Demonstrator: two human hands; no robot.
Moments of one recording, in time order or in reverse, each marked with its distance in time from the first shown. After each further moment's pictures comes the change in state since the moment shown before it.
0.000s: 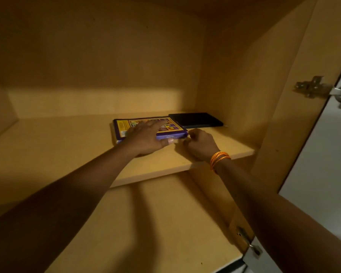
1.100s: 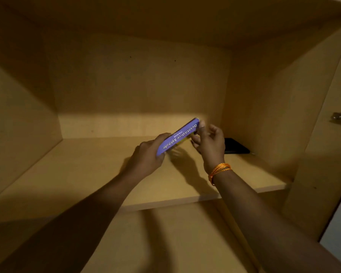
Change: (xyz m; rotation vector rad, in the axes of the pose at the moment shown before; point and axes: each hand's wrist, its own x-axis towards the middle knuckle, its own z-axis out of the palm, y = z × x) left_hand -0.027 -0.031 -0.020 -0.174 0.462 0.023; right_hand 0.043 -0.058 0.020 0.988 0.276 -0.001
